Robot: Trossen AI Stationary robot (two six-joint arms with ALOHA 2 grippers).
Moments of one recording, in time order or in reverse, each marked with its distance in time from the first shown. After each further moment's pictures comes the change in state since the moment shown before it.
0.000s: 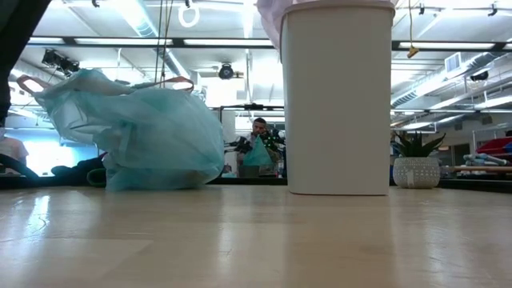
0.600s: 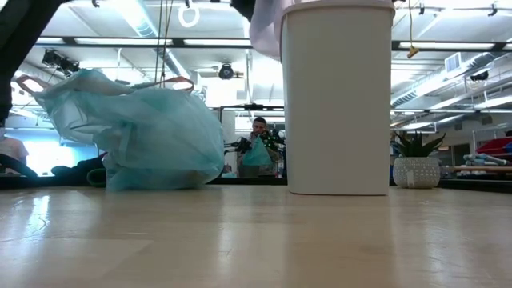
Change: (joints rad) left arm 0.097 0.040 0.000 -0.206 -0.050 -0.056; right arm -0.216 -0.018 -0.065 -0.162 0.125 -0.015
